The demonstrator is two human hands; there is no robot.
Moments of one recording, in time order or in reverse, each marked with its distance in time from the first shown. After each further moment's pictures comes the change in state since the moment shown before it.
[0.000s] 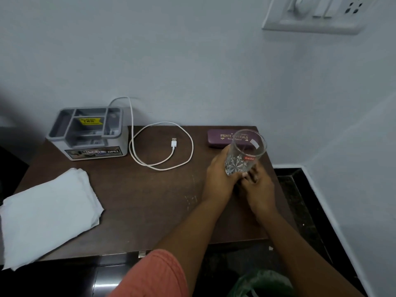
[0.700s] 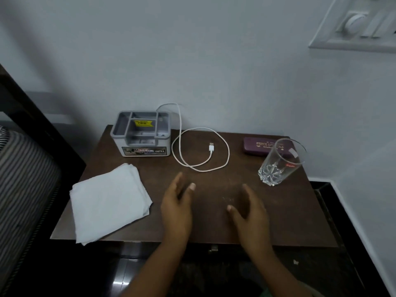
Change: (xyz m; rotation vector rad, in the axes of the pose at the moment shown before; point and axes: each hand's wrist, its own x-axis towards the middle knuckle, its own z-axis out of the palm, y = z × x) left_hand -0.091 -0.013 -0.142 -0.183 0.494 -0.272; right_hand -0.091 -0.007 0.073 -0.373 -0.077 -0.101
